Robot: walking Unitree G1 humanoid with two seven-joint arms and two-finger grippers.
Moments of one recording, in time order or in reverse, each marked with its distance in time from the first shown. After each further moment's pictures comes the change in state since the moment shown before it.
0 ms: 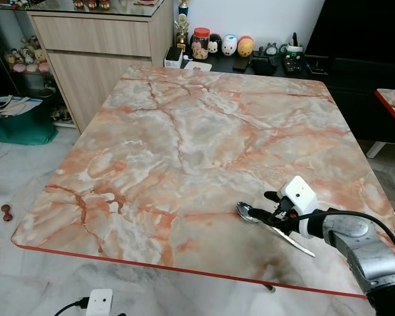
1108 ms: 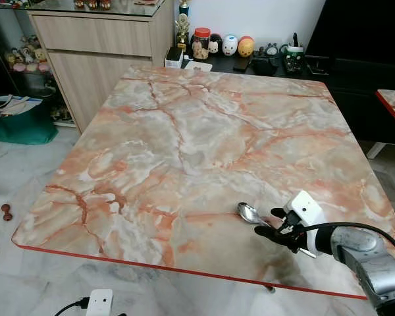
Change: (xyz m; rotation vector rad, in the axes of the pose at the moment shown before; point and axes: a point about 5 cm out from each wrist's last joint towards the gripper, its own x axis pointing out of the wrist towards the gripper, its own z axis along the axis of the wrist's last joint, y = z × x) left arm 0.000 0.000 0.000 0.000 0.002 -0.008; right arm -0.013 0.007 -0.030 0.084 0.098 0.020
